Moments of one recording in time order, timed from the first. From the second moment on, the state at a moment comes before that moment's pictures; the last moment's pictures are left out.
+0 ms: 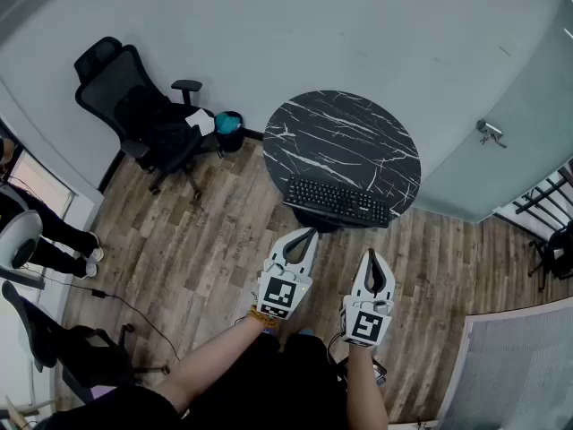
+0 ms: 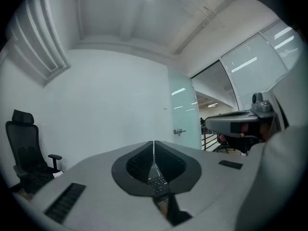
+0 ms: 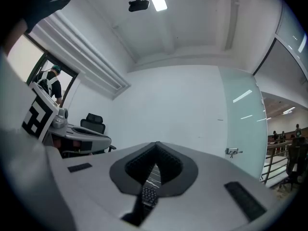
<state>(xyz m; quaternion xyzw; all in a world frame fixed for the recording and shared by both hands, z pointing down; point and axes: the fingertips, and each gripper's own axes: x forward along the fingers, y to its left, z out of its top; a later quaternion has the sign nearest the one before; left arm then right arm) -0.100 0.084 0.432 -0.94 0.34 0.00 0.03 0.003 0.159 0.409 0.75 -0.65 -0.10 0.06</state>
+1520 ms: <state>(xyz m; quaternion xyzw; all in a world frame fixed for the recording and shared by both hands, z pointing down) 0.004 -0.055 0.491 -0.91 0.40 -0.09 0.04 0.136 -0.004 0.476 0.69 -0.72 -0.05 0.07</state>
